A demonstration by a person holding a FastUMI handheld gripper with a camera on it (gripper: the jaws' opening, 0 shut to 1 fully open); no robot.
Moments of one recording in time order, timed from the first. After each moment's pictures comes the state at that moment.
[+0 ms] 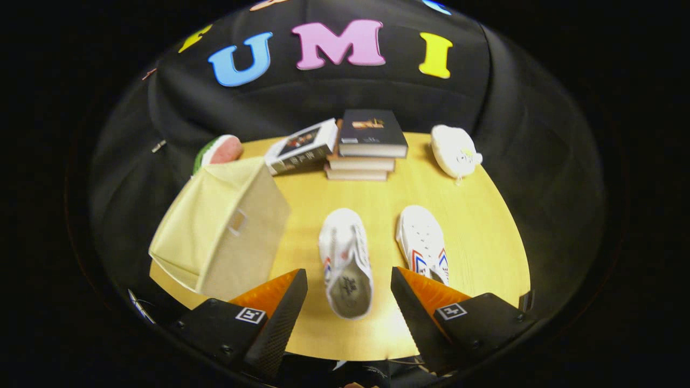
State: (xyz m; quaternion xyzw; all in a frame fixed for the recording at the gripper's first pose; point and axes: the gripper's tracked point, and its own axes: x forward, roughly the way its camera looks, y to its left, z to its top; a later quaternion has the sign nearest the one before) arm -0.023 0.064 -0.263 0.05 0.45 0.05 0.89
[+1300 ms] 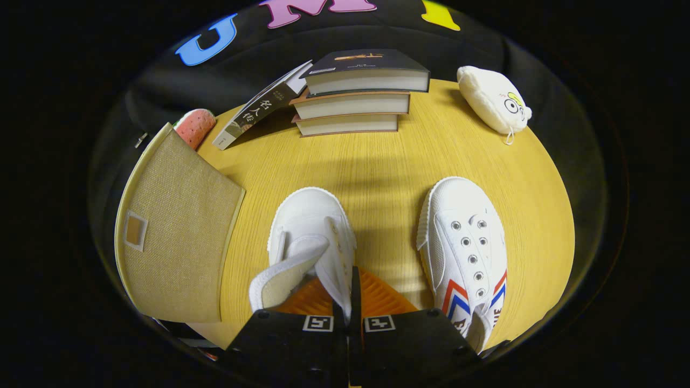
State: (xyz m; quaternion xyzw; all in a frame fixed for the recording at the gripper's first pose) arm 0.054 0.066 -0.390 0.10 0.54 0.07 0.83
